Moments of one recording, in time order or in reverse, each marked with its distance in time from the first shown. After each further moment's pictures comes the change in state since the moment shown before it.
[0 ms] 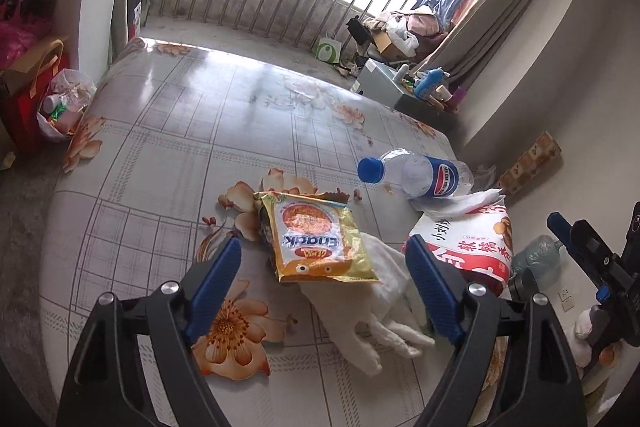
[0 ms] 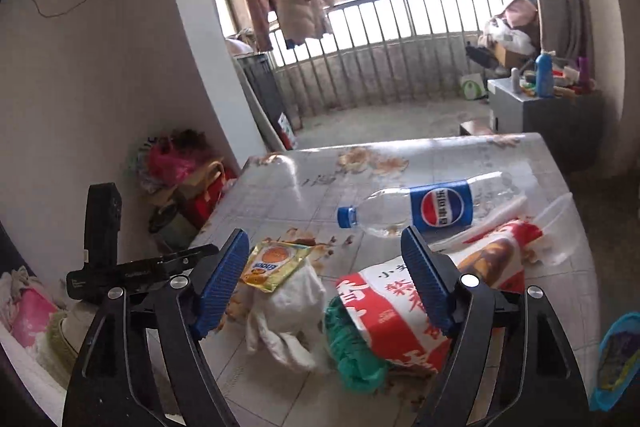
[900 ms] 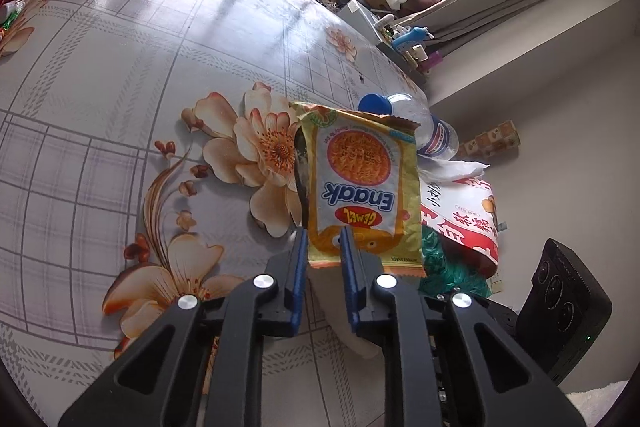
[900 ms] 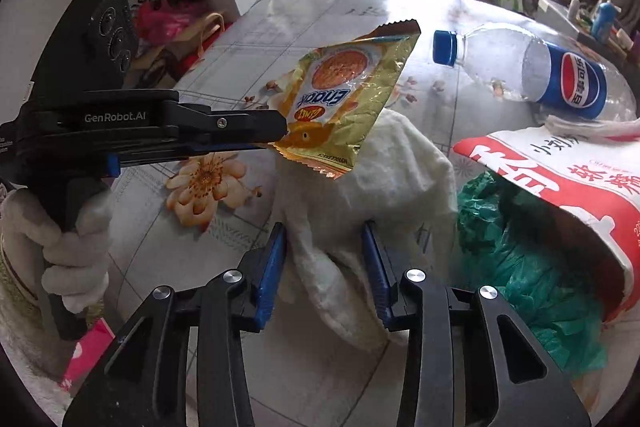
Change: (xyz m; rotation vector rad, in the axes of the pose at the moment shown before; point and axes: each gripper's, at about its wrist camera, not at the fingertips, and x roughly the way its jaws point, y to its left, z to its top) left arm 0.061 0.034 -0.007 -0.143 0.246 -0.236; right arm 0.100 0.051 -0.072 -0.113 0.476 -0.058
